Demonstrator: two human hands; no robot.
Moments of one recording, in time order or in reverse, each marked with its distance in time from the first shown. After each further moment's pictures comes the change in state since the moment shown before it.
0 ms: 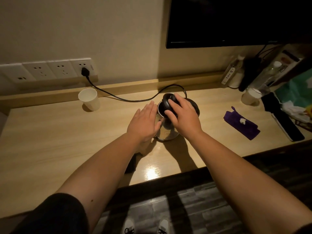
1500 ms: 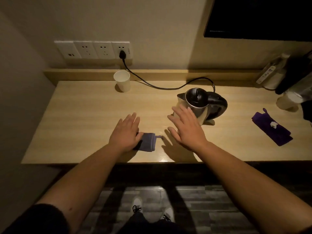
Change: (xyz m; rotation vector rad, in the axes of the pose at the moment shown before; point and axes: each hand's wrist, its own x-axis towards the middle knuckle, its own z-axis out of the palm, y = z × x) left_hand -0.150 -0.086 0.011 0.140 -0.148 -0.271; right_hand -0.064 -0.034 0.044 -0.133 -0.181 -0.441
